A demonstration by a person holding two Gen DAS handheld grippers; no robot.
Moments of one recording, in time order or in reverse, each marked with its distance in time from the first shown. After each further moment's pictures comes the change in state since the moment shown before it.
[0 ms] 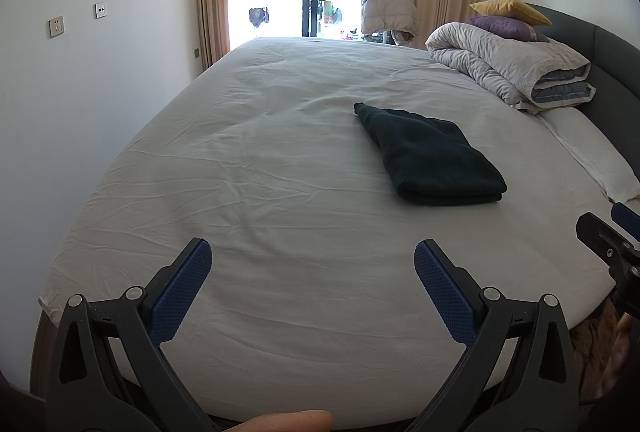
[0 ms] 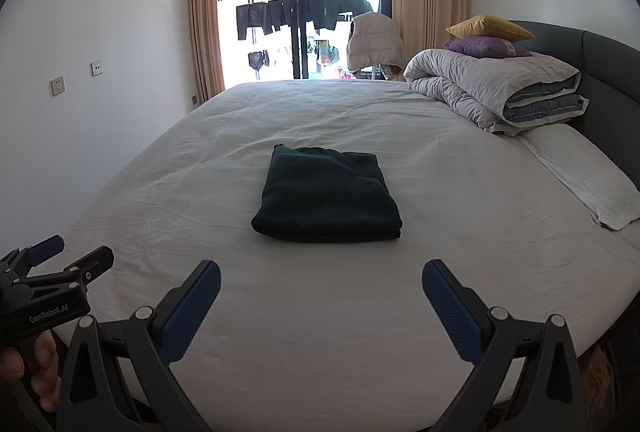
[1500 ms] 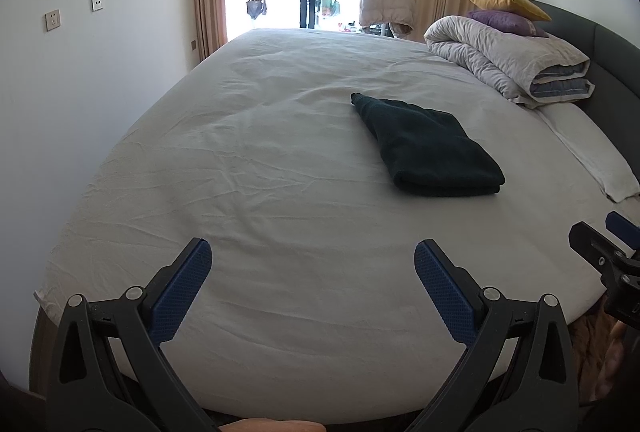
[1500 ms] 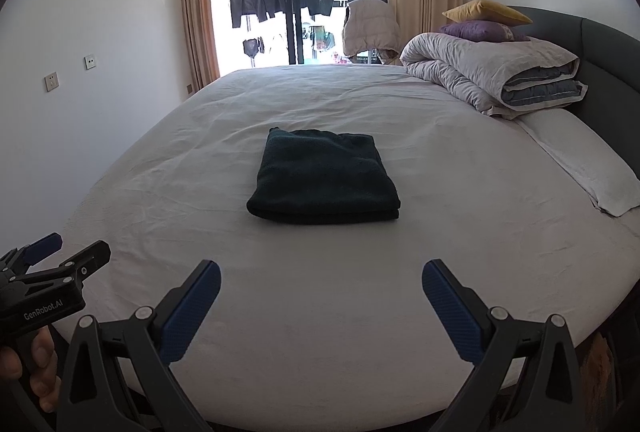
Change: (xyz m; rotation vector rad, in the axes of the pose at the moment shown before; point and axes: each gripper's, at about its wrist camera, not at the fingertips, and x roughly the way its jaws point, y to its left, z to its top) left arm 0.007 -0.002 -0.007 -0.001 0.030 -0.016; right arm 0.009 -0.009 -0.020 0.018 0.060 -0.004
